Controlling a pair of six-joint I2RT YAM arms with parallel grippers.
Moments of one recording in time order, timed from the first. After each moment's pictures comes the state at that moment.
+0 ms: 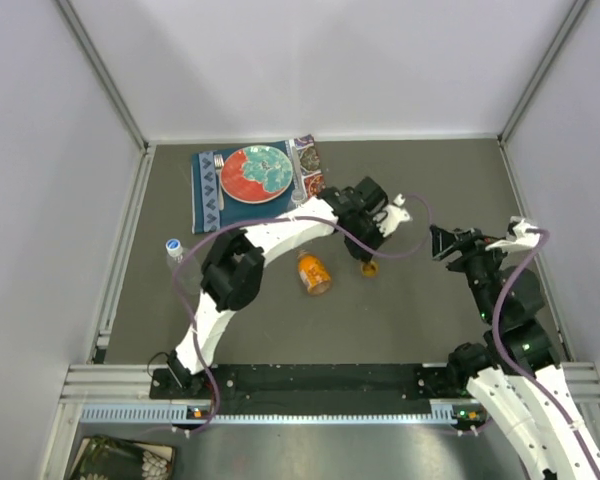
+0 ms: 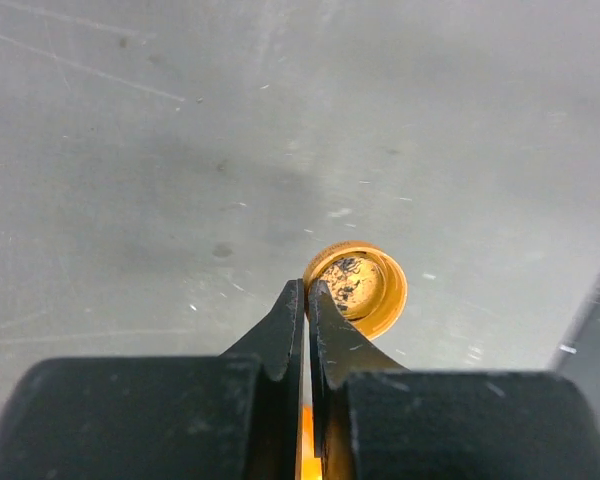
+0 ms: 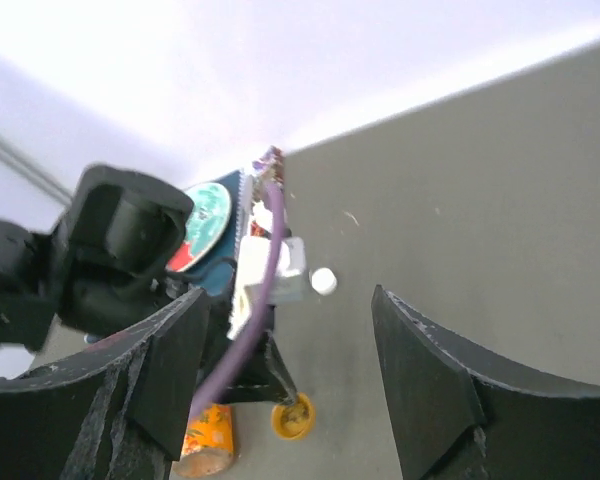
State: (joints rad) left arm -0.88 2.24 1.92 -0.80 0.31 0.24; right arm 0.35 0.37 0.60 -0.25 0.25 0.54
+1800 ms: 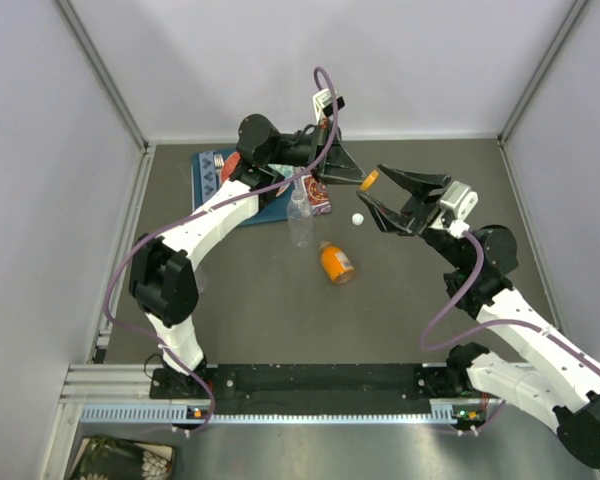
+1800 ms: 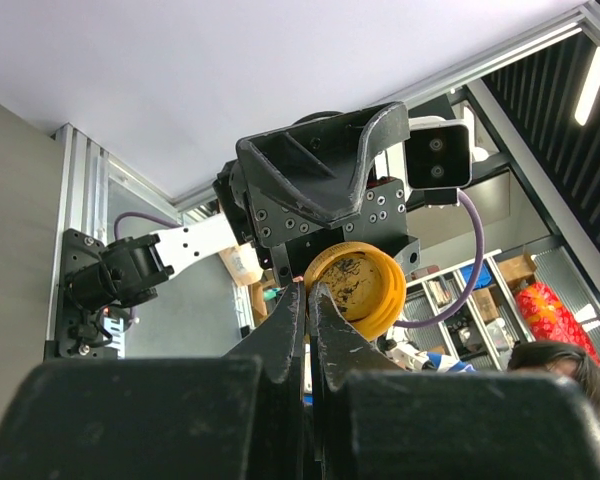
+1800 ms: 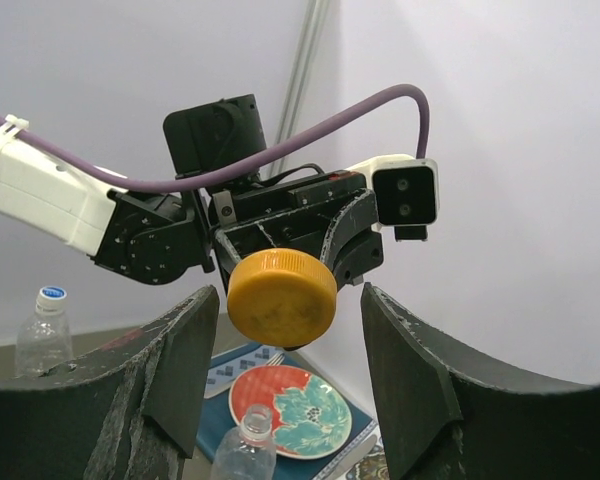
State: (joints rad) left arm -0.57 1.80 1.61 0.72 1.24 -1.62; right arm 0.56 0.87 0.72 0.77 -0.41 -0.06
